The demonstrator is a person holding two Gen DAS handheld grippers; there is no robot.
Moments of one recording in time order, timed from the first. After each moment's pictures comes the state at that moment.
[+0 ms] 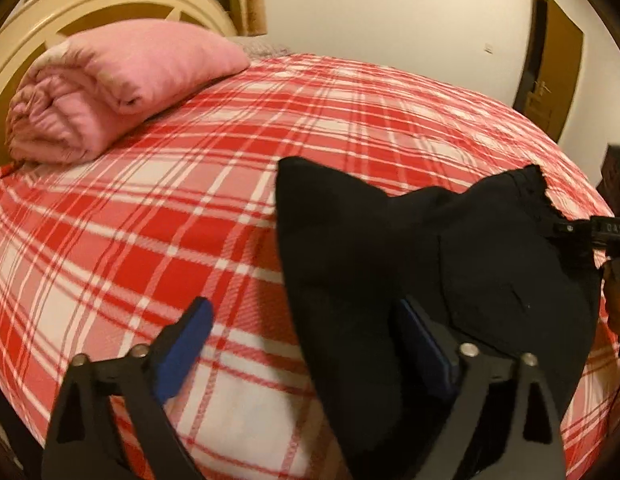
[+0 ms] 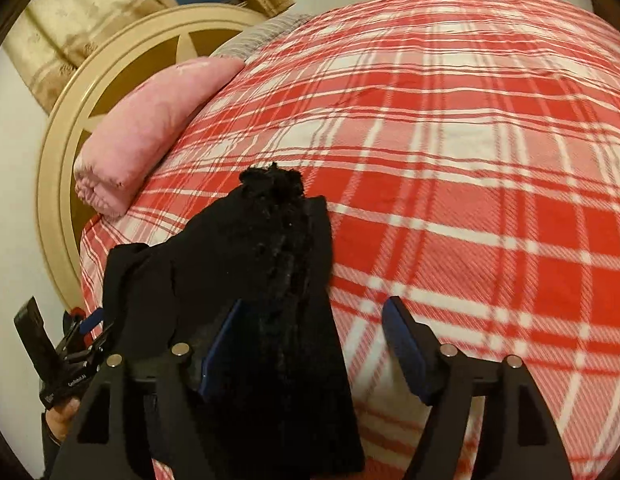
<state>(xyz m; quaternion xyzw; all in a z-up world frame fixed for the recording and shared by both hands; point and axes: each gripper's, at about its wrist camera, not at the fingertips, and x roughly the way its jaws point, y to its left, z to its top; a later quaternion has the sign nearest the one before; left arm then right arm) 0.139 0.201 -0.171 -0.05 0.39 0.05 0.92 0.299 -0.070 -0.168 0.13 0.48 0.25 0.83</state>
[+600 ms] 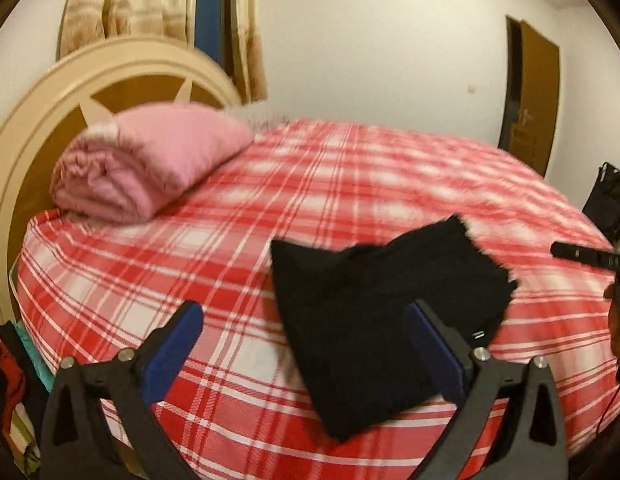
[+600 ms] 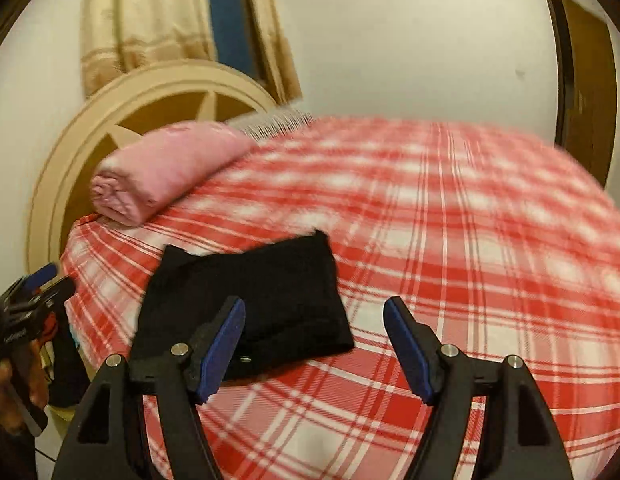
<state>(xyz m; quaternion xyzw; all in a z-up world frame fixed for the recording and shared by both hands) 0.033 0.160 -0.071 -0.03 0.28 0.05 0.96 0.103 -0.075 -0.035 0.00 0.29 0.17 0.94</state>
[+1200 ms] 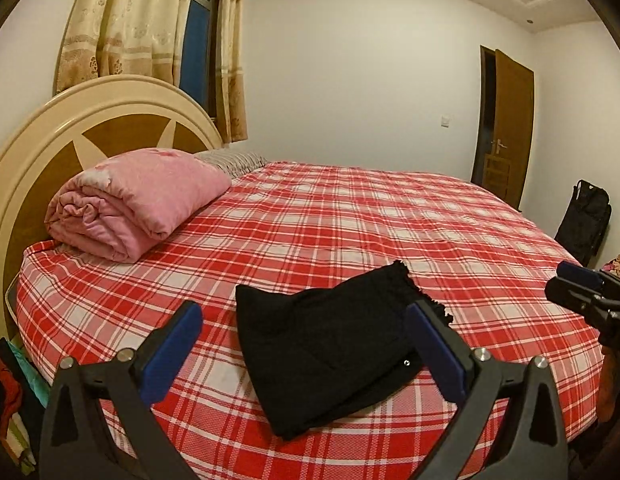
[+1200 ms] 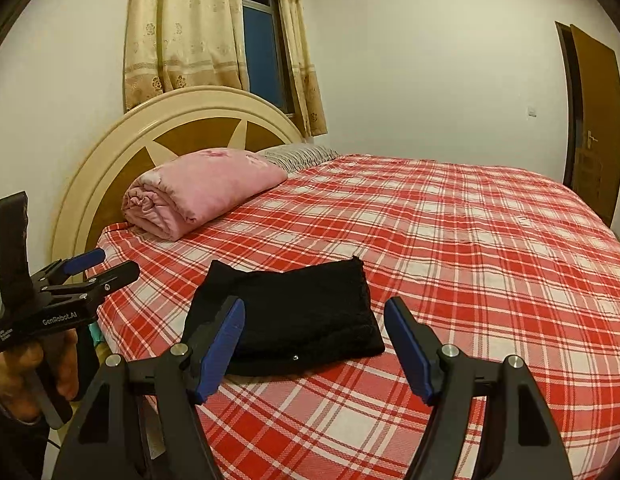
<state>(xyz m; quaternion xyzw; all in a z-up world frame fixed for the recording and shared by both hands) -0.003 0.131 -0.028 -0.03 0.22 0.02 0.97 0.038 -0.058 -0.004 -0.01 0.24 0.20 0.95</state>
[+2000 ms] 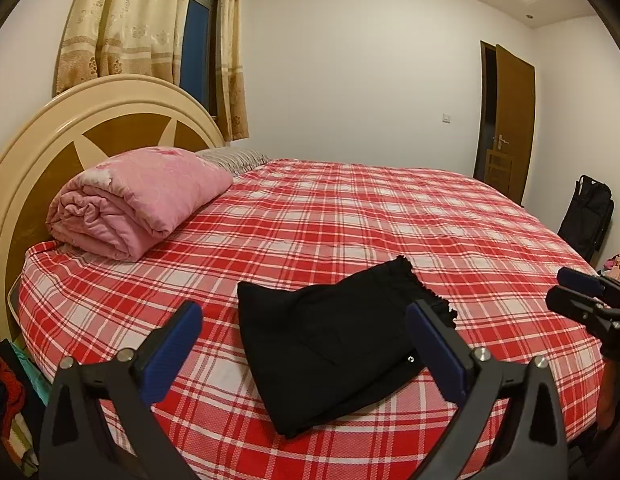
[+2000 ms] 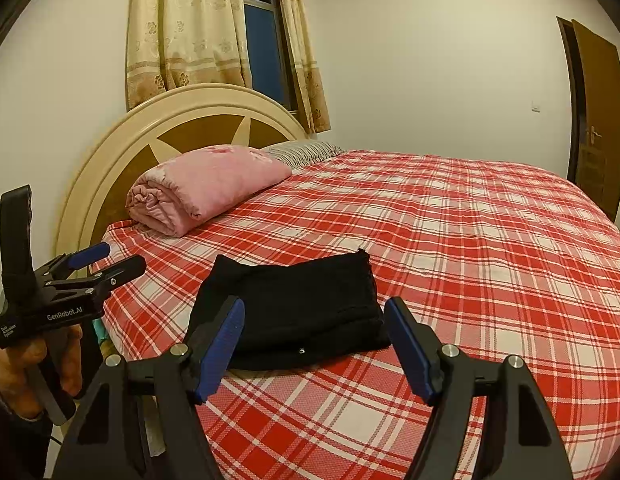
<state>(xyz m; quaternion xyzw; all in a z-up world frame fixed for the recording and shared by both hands) -0.005 0.128 -0.030 -0.02 0.22 0.02 0.97 0.036 -0.058 -0.010 0.00 0.25 0.21 0.95</state>
